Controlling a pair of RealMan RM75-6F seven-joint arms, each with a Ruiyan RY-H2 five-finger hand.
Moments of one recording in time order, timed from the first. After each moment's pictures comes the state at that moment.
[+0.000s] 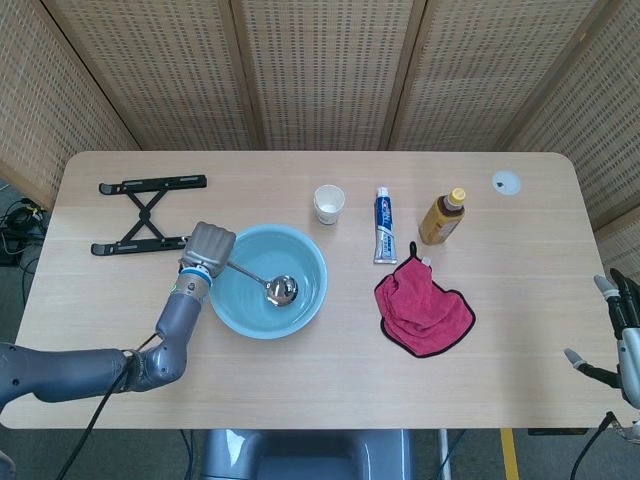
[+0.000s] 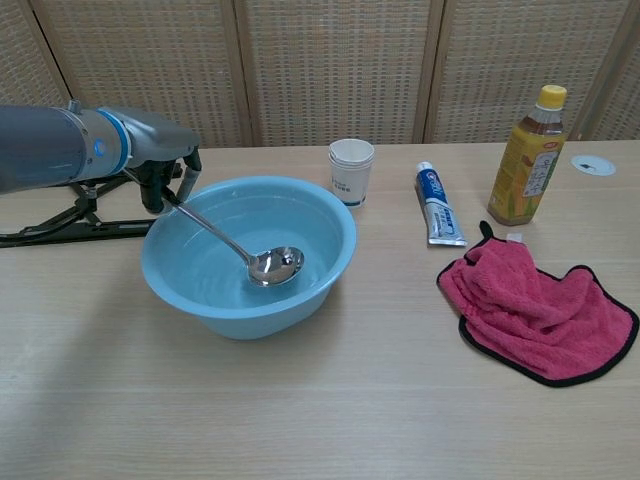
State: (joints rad) left arm -1.15 -1.53 -0.11 -1.47 0.26 0.99 1.08; right arm 0.03 -0.97 0.10 -1.72 -1.49 1.56 0.11
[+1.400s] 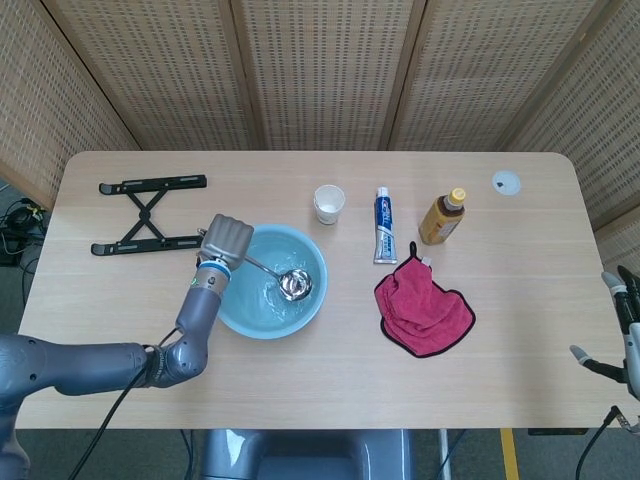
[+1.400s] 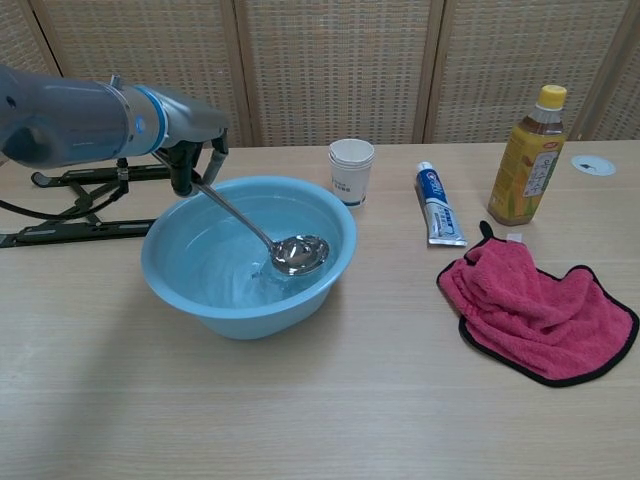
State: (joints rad) left arm -1.23 -1.53 -0.18 -1.49 0.17 1.03 1.17; right arm 0.04 -0.97 0.12 -1.70 -1.45 1.52 0.14
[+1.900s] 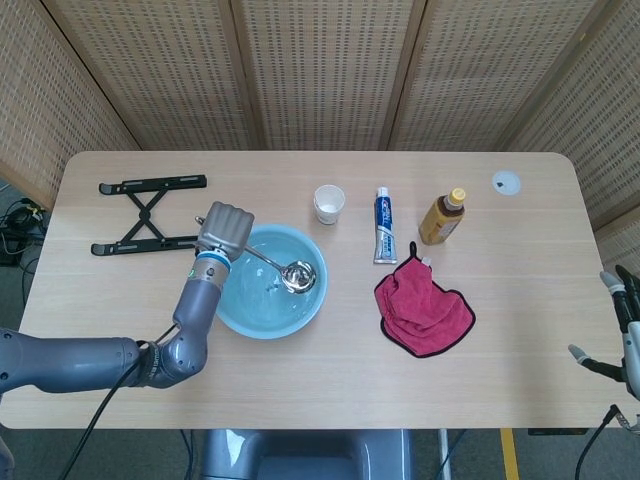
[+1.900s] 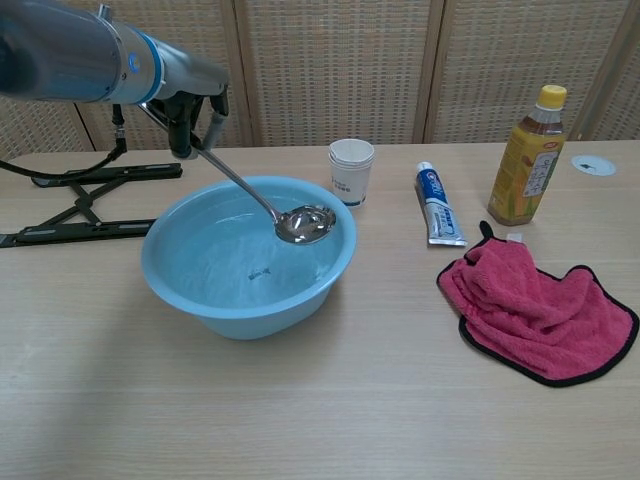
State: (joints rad) left arm -1.30 -1.42 -0.23 -1.63 0.05 1.09 1.22; right arm 0.05 -0.97 0.12 -1.70 -1.44 1.51 0.15
